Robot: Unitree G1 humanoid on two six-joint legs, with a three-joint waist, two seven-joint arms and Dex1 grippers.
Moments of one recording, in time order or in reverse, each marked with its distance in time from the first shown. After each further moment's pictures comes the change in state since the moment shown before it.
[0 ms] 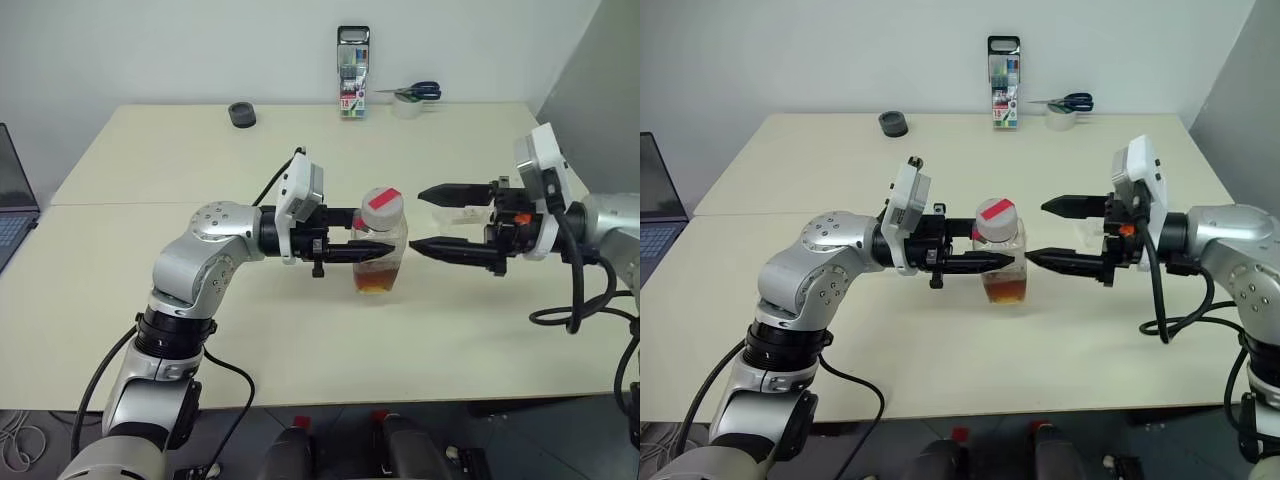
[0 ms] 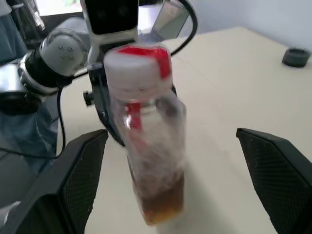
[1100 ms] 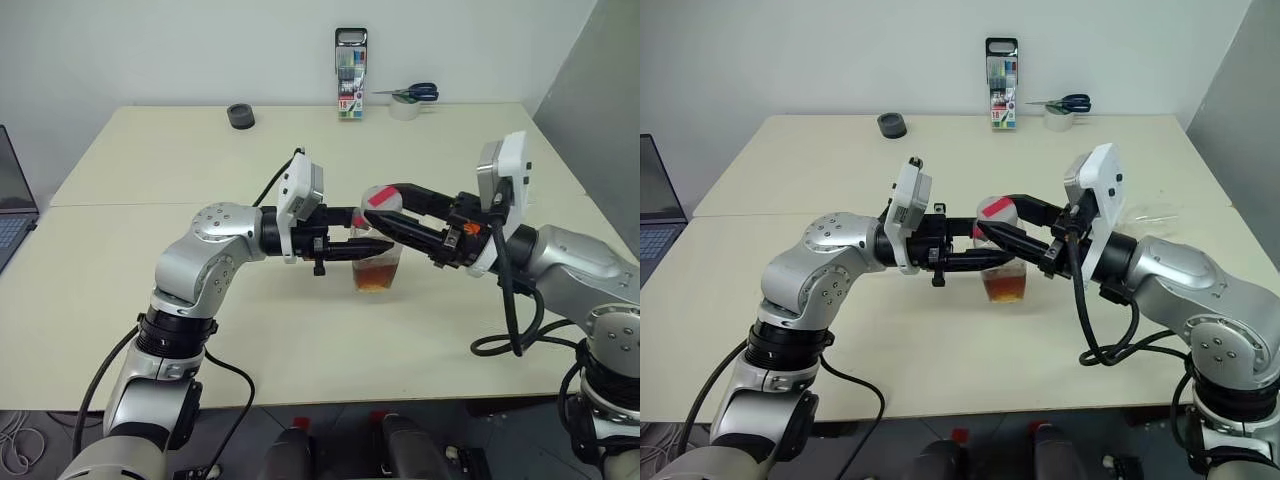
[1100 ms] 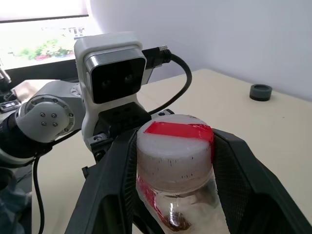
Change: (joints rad) left arm 0.003 0.005 -0.004 0.007 0.003 0.001 0.014; right arm 0.010 0.161 0.062 -0.143 0.128 -0.001 -0.397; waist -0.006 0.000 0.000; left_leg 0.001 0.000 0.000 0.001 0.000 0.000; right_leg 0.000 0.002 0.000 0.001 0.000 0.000
